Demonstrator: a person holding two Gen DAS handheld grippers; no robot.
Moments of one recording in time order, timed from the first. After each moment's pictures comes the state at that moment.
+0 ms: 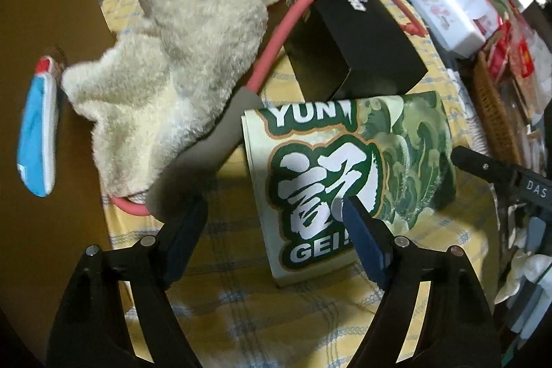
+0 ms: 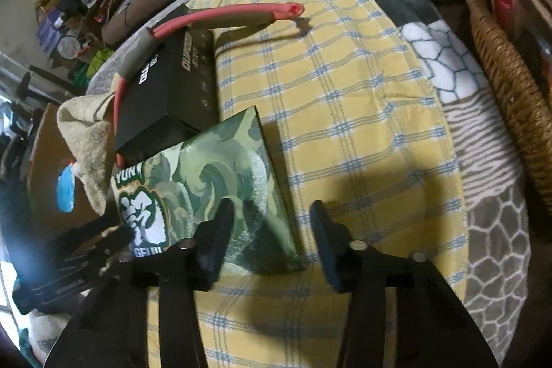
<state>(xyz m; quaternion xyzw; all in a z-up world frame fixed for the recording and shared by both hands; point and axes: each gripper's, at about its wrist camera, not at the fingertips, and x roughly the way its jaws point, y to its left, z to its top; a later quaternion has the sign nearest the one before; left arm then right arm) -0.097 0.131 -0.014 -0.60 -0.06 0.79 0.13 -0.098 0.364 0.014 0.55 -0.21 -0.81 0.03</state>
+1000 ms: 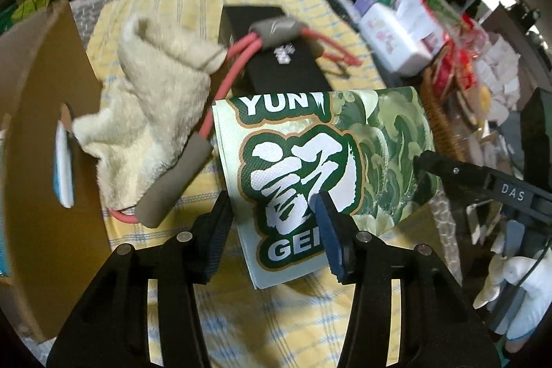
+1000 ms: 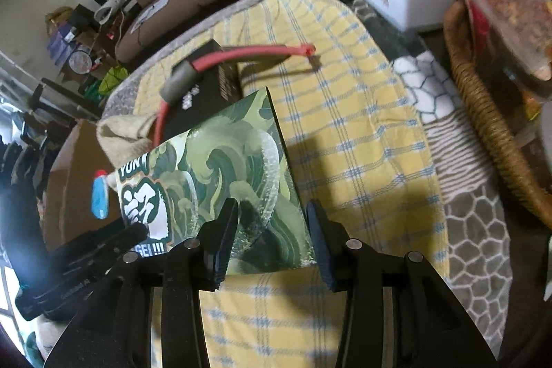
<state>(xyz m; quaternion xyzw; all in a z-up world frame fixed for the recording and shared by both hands) -0.081 0.145 0.066 -0.54 -0.08 0.81 0.19 -0.077 0.360 0.077 0.52 -0.21 -0.83 0.03</state>
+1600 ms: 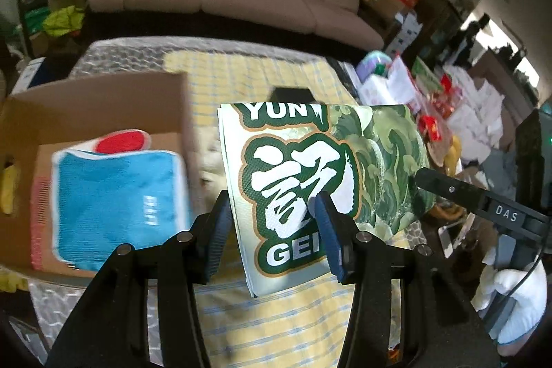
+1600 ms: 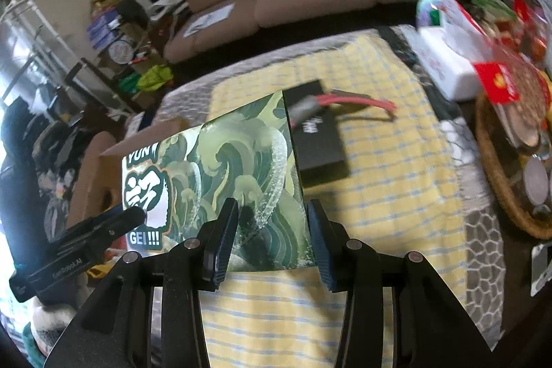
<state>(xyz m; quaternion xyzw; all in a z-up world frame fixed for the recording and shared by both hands) -0.040 0.008 0.178 -0.47 -0.13 0.86 0.17 -0.057 0.238 0.194 0.47 -0.16 -0.87 0.08</state>
